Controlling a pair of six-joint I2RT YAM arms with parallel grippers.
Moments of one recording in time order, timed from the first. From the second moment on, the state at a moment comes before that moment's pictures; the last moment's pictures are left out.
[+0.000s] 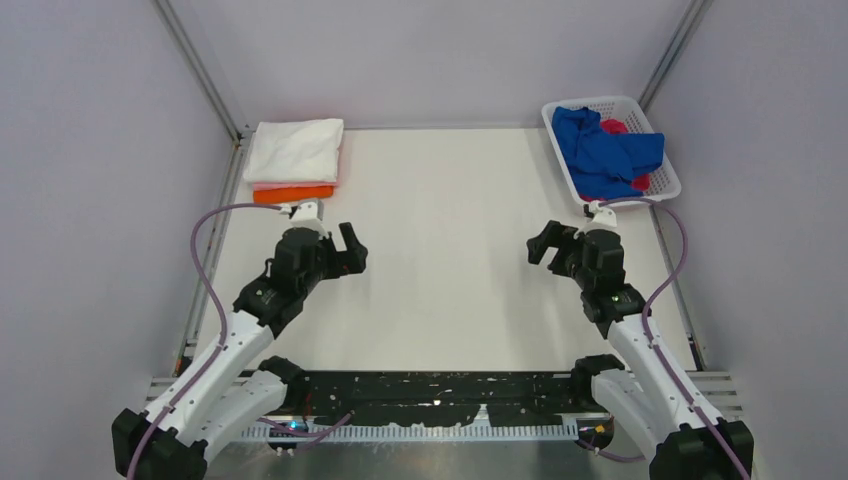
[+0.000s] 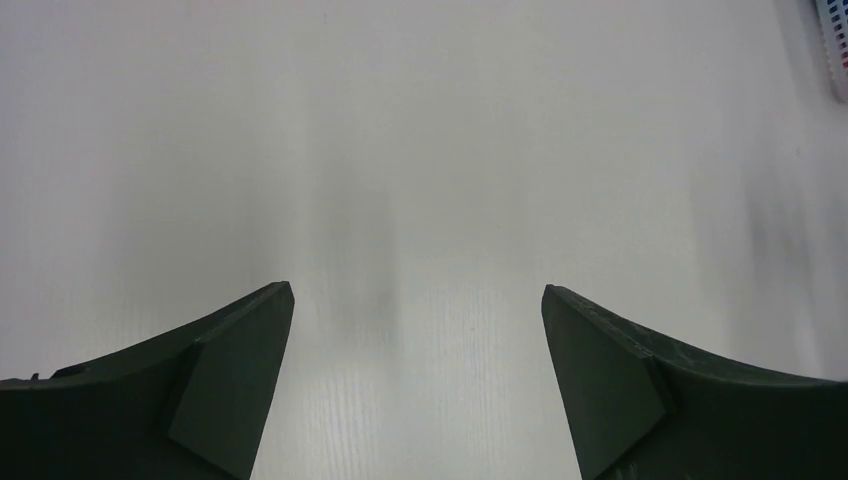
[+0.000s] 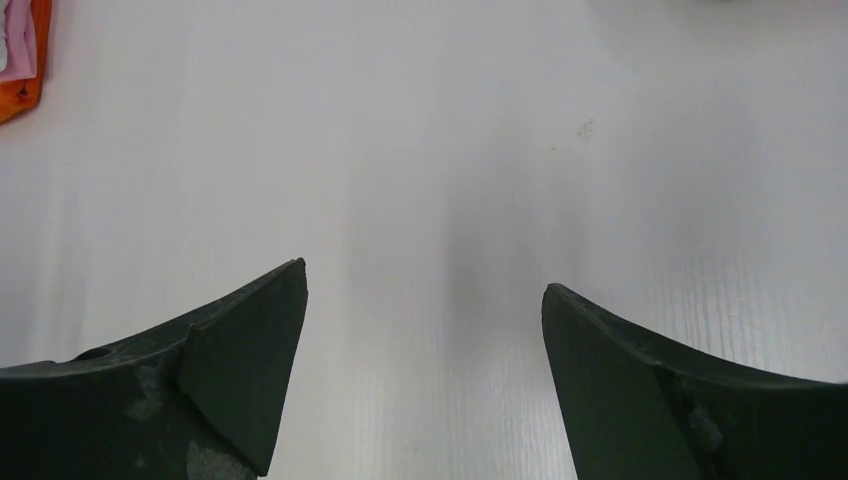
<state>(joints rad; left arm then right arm) -0.45 0.81 0.65 -0.35 -0.17 -0.47 0.14 0.77 0.46 -0.14 -0.03 0.41</state>
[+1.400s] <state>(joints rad) -0.45 0.97 0.72 -0.33 -0.19 -0.47 -0.20 2.24 1.99 -0.60 0.19 0.29</state>
